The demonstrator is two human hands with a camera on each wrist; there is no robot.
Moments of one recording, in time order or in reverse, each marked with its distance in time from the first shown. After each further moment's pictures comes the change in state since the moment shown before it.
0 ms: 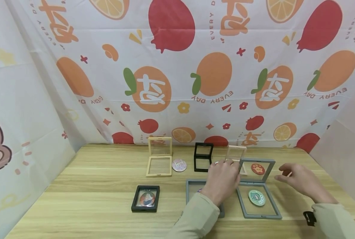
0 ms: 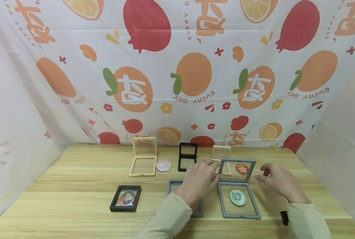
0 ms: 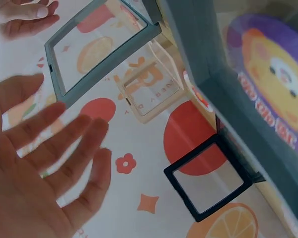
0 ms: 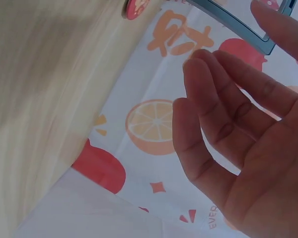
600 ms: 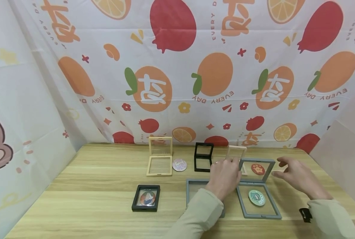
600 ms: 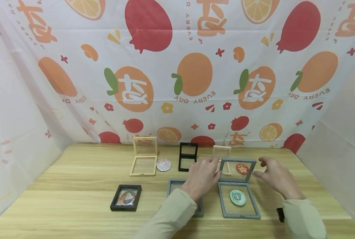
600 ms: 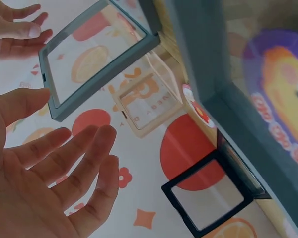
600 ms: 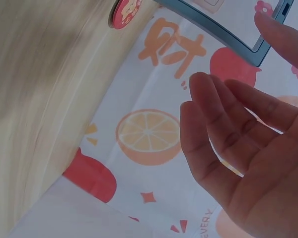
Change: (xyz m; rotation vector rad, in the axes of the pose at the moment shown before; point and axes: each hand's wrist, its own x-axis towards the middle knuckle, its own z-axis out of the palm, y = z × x) left_hand 0.010 0.005 0.007 -0.029 -0.014 -0.104; right_hand 0.007 -0.014 -0.004 0.018 0.075 0.019
